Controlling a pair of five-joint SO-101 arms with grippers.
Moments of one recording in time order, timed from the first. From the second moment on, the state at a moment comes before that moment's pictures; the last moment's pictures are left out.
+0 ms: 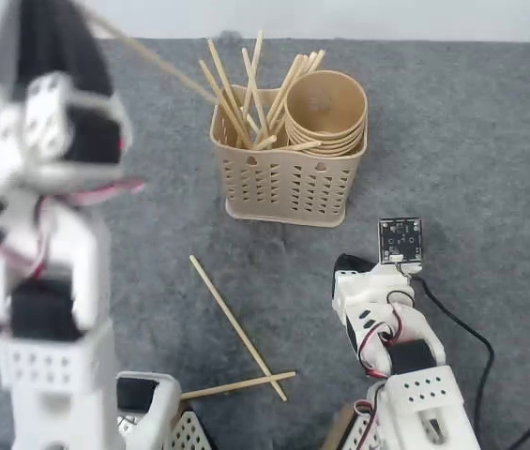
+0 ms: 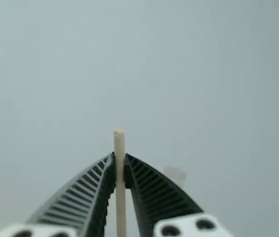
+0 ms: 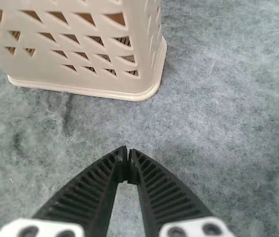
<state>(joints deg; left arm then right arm) -1.8 -47.3 18.2 15.5 26.1 -15.8 -74.5 95.6 27.7 -10.9</state>
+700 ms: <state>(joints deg) -0.8 -28.4 16.0 16.3 25.9 -15.8 -74.5 95.6 27.7 -10.9</state>
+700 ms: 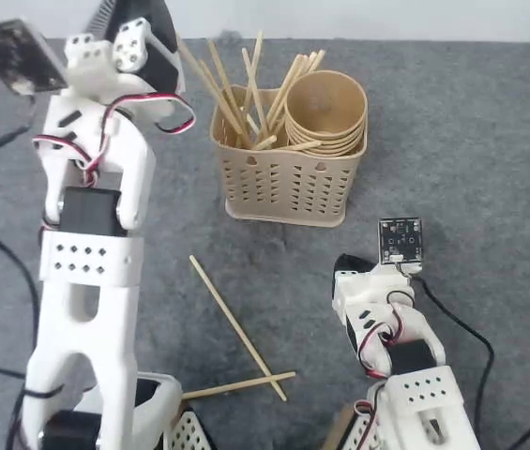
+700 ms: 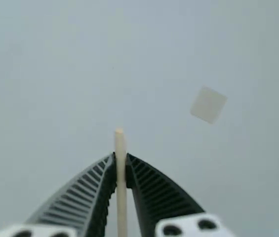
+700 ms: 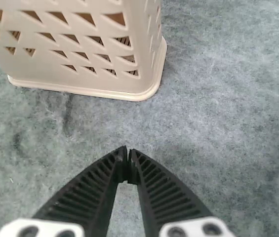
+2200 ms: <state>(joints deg) -38.9 -22.4 62.2 23.1 33.3 -24.3 -74.6 90.6 49.1 -5.8</state>
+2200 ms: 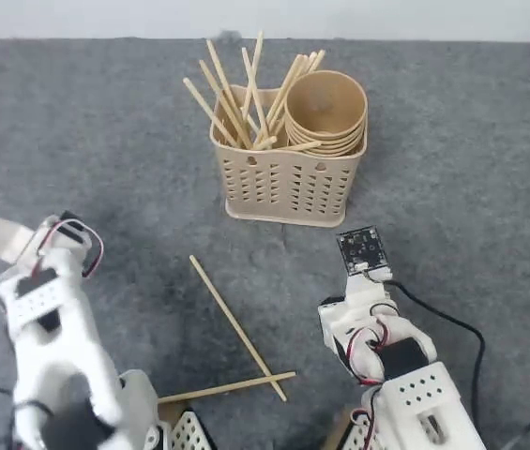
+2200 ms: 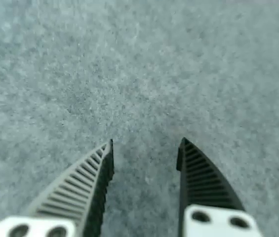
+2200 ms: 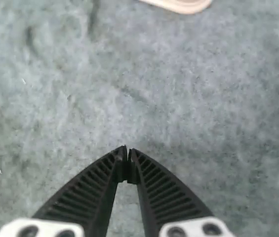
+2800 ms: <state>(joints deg) -42.9 6.8 34.3 39.3 37.1 -47.6 -64.2 76.0 43.9 -7.9</state>
